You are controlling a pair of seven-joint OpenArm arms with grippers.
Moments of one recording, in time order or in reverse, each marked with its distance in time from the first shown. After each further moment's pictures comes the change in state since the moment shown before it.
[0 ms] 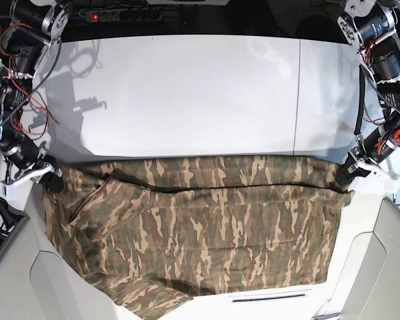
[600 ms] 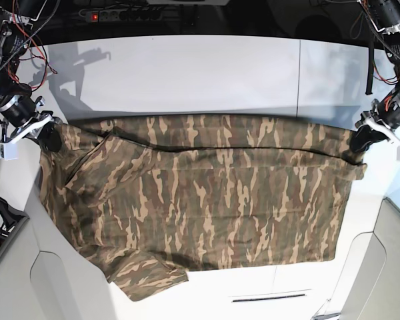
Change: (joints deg) left arm 20.2 0.1 -5.1 26.8 -0.8 0.0 0.7; right arm -19.0 0.2 0.0 20.7 6.1 0.0 -4.3
